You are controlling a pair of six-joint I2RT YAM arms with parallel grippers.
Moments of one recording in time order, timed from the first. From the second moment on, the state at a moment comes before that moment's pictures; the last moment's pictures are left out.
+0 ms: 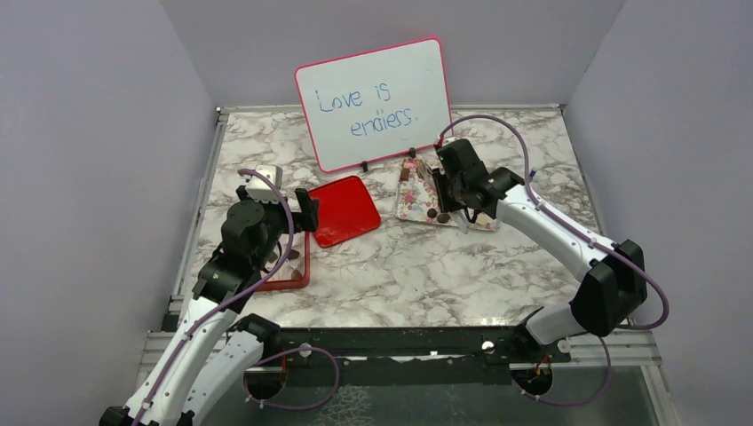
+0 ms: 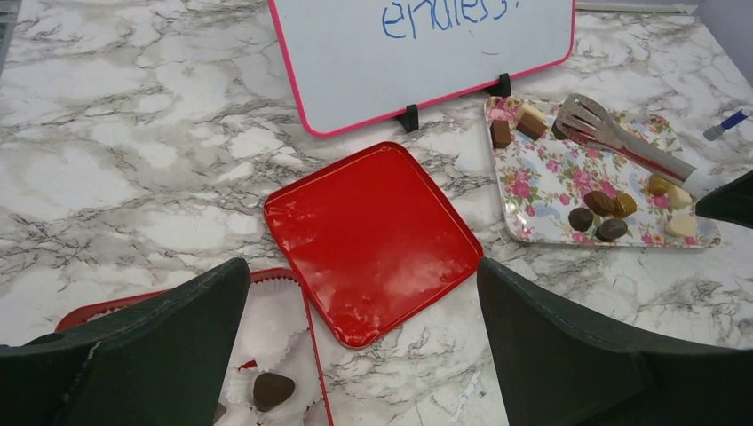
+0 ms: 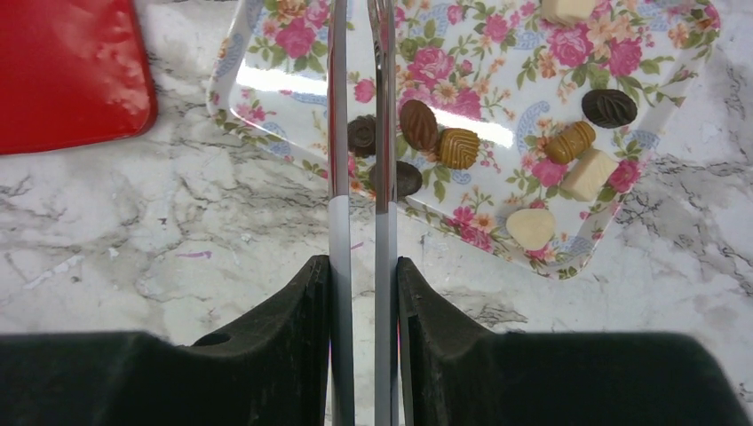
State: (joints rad) left arm -0.41 0.63 0.72 -0.32 -0.16 -0.23; right arm 0.60 1.48 1.25 -0.68 0.26 0.20
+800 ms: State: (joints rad) left arm -0.41 0.57 0.83 -0.30 -0.31 -0.24; right arm 0.80 1.42 1.19 -0.44 -0.12 0.30
